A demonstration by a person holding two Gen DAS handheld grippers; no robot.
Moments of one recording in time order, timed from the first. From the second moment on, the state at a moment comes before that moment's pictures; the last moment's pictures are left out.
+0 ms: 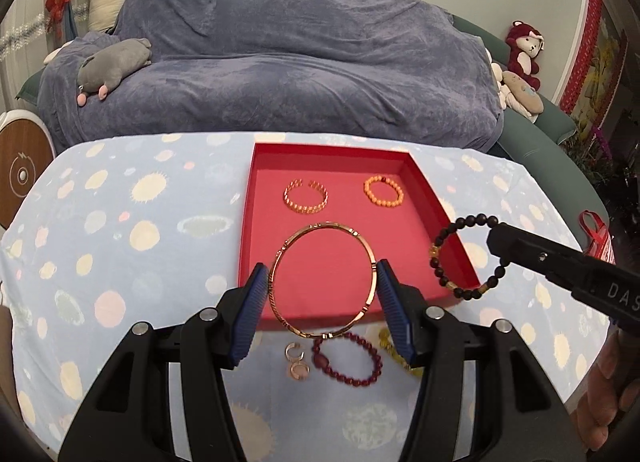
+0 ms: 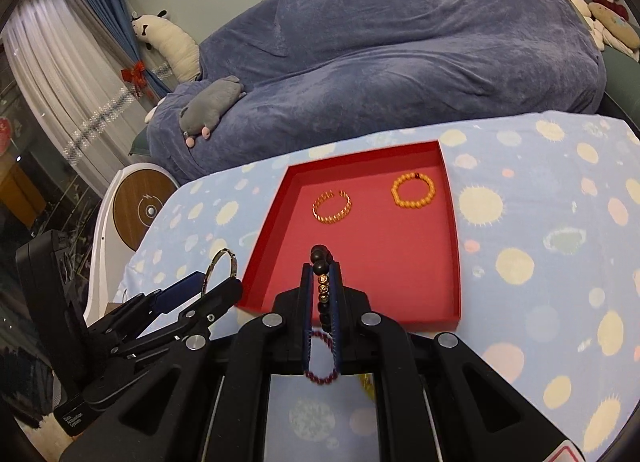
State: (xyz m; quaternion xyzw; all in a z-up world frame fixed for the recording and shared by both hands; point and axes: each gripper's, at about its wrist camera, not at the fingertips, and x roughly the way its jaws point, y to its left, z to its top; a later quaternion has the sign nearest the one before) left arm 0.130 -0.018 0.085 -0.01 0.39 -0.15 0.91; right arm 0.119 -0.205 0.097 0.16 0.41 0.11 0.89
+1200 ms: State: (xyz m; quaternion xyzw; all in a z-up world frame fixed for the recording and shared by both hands) left arm 0.258 -0.049 0.020 0.01 0.42 -0.12 0.90; right arm 0.233 -0.239 0.028 0.09 0.43 0.00 0.90
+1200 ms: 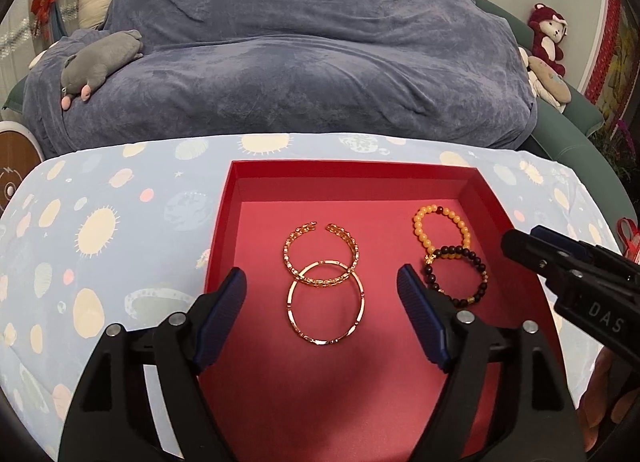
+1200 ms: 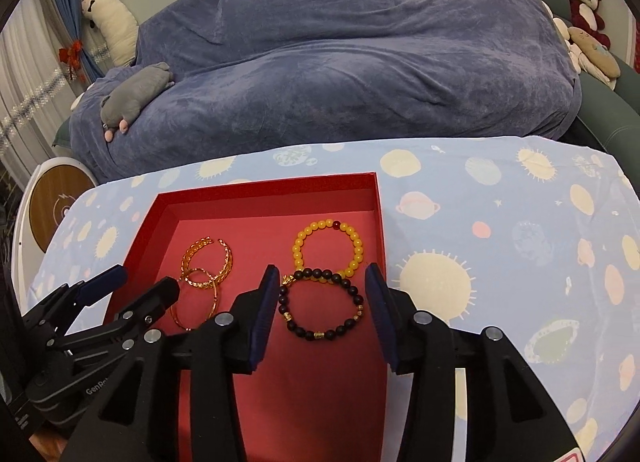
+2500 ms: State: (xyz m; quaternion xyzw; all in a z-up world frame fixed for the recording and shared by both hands) left arm 0.085 -0.019 -0.010 -0.03 0.47 -0.09 0.88; right arm 0.076 -0.219 -0.033 0.17 0.49 -0.01 0.85
